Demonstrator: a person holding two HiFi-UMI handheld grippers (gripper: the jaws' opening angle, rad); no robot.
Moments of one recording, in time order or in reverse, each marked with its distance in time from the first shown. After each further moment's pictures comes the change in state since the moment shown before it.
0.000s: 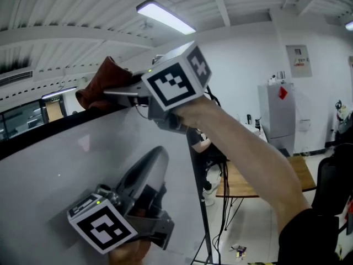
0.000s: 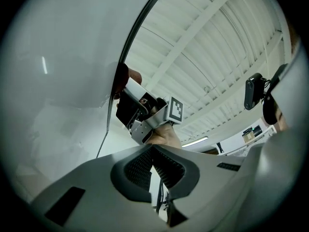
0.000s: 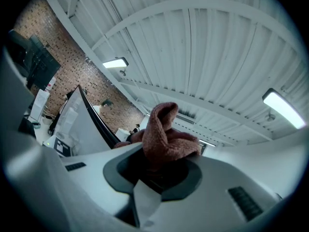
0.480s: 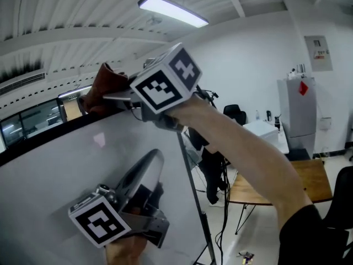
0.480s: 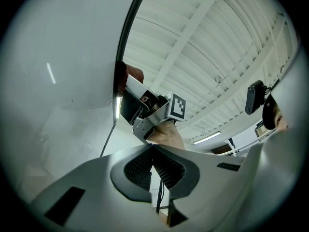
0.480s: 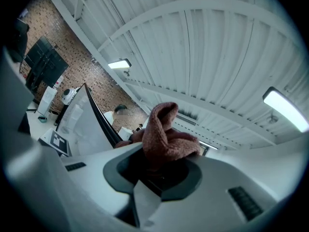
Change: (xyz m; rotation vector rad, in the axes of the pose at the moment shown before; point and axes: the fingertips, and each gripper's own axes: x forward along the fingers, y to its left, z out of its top) left arm 0.093 0.056 -0.043 0.020 -0.004 0.116; right arm -0.042 -0.086 -0.043 -0.058 -0.012 0.065
